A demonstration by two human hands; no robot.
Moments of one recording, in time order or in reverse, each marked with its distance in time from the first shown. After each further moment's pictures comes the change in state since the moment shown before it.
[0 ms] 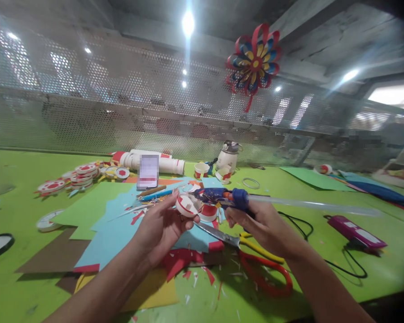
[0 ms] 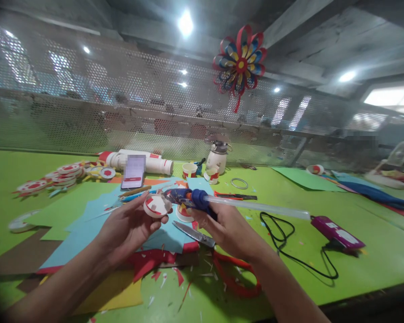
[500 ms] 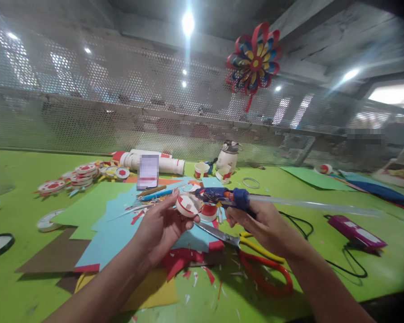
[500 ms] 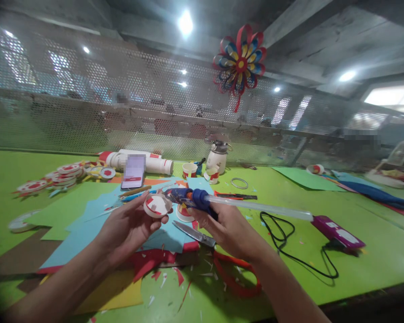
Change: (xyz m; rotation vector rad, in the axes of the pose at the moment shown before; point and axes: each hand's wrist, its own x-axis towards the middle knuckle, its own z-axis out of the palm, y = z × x) left_hand 0.000 0.000 -0.001 0.002 -0.006 -0.007; right_hand -0.001 0.000 -0.001 -0.035 0.017 0.017
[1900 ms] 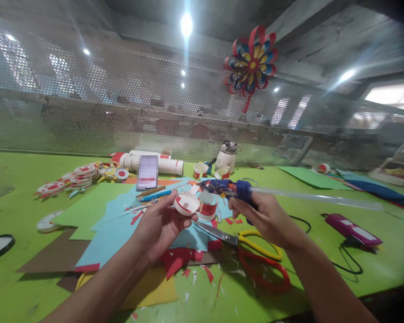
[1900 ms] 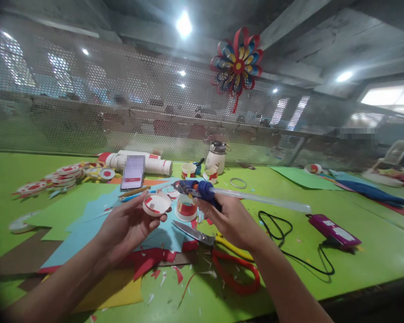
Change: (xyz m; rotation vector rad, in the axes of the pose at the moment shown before) left_hand 0.001 0.000 -0.001 -0.016 0.043 0.009; right_hand 0.004 0.010 -0.007 -0.049 0.109 -0.035
